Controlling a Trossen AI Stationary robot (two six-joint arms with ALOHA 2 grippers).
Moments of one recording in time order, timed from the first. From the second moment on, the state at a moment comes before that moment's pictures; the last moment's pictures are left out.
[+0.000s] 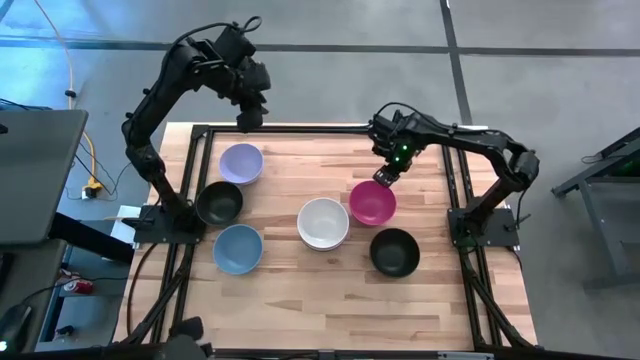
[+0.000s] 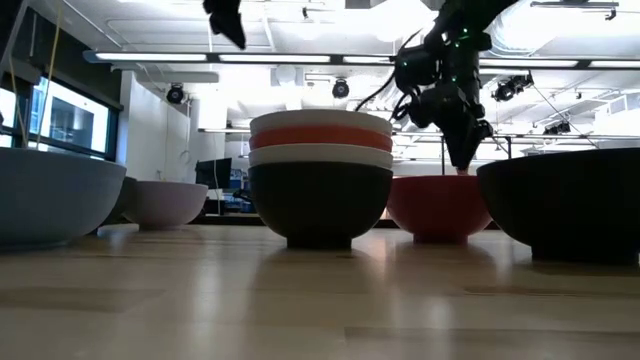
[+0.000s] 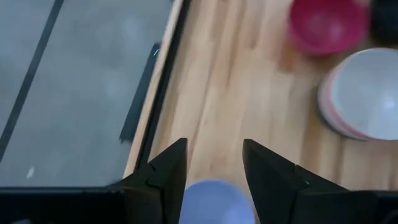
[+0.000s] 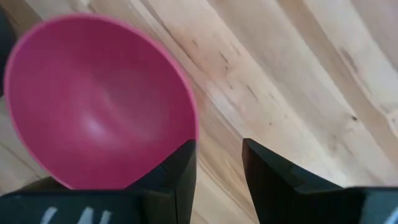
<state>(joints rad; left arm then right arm) 0.83 1.71 2.23 -1.57 0.15 0.46 -0.54 1.61 1.26 -1.16 -0.15 0.17</state>
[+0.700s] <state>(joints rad) 1.08 1.50 1.85 -1.49 0.15 0.47 -0.49 1.62 1.25 -1.11 -0.13 0.25</state>
